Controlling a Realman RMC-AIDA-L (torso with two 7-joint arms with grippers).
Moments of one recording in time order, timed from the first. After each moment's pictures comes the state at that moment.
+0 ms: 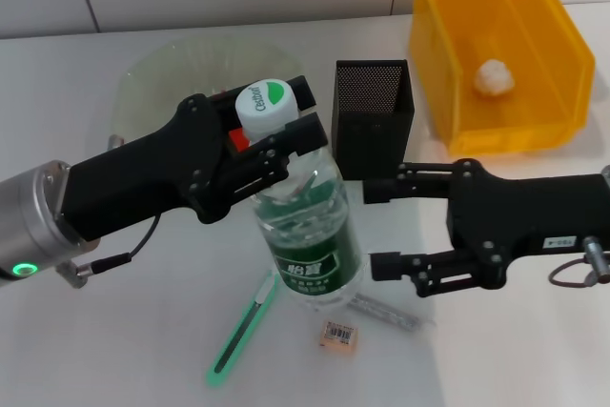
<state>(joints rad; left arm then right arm) -0.58 -2.07 1.17 0.31 1.19 1.84 -1.12 0.33 2.06 -1.02 -0.88 -1.63 -1.82 1.41</state>
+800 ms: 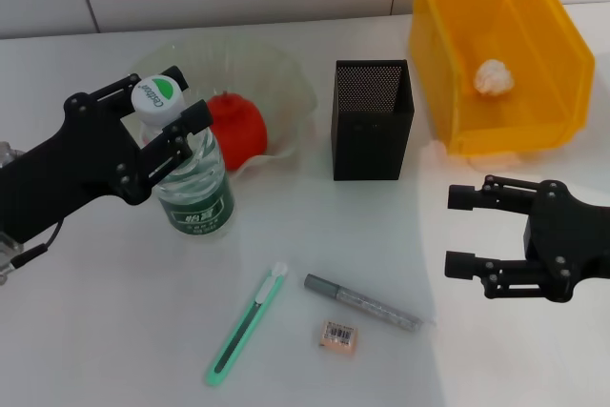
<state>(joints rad) -0.38 -2.06 1.09 0.48 1.19 1.62 -0.89 0.24 2.07 -0.81 -0.85 -1.75 -1.85 1.32</state>
